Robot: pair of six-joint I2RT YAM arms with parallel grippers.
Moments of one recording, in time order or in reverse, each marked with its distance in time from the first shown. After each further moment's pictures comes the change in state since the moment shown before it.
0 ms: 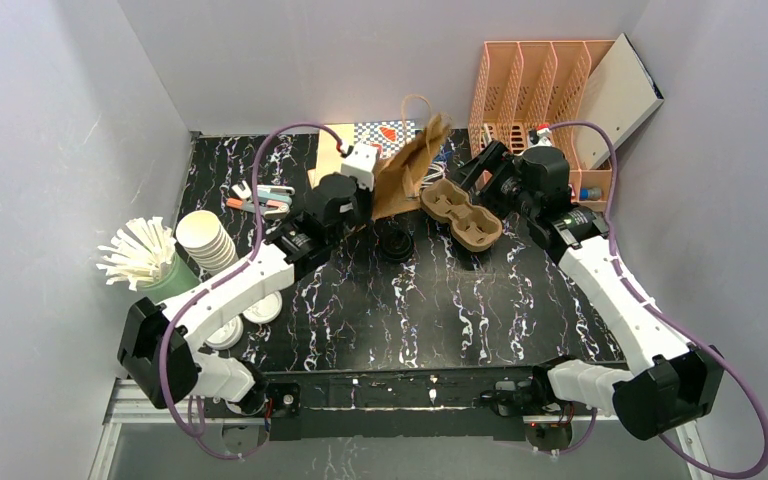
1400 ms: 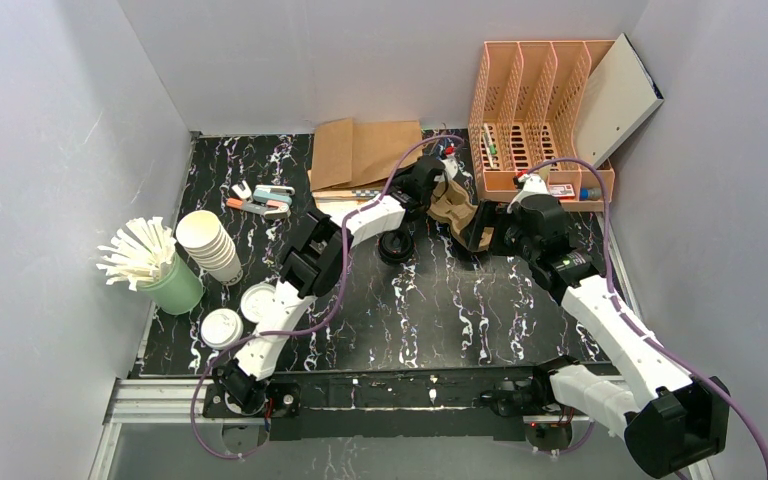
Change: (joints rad) left arm 0.015 1.118 0.846 0.033 -0.359 0.782; right arm 0.000 -0.182 -0.335 0.003 0.066 -0.431
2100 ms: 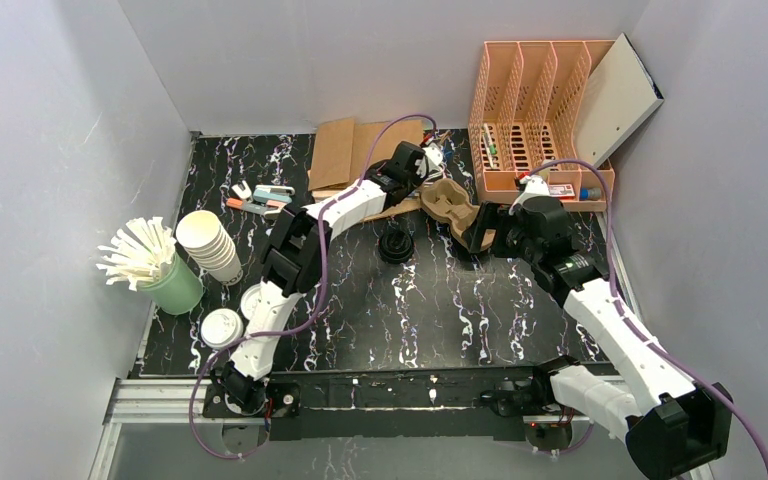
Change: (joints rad) left arm 0.073 -0.125 -0.049 -0.248 0.320 -0.271; right arm 0.000 -0.027 0.000 -0.027 0.004 -0.008
